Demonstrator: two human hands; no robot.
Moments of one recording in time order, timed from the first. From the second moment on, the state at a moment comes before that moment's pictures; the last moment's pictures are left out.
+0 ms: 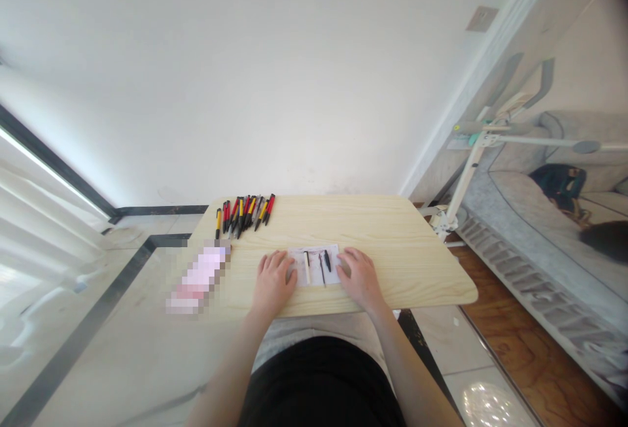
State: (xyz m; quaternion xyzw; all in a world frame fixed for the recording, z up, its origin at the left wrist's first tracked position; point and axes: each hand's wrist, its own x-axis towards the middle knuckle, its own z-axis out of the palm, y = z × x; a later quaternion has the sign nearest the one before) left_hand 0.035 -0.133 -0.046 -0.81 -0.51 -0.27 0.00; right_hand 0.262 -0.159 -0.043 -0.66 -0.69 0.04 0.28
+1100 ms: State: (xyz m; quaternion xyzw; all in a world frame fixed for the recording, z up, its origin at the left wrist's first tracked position) left_hand 0.035 -0.133 -0.046 -0.81 -0.51 -0.27 -0.01; right_hand 0.262 -0.159 -0.043 -0.66 -0.70 0.03 0.28
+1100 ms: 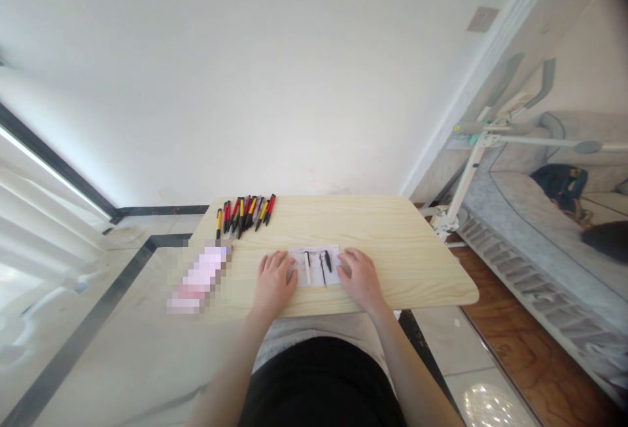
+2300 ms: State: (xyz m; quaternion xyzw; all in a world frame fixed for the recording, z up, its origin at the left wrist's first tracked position) left_hand -0.029 -0.109 0.002 -0.66 -0.66 -0.36 0.01; right_hand 0.266 -0.156 -0.052 -0.65 -0.71 0.02 0.27
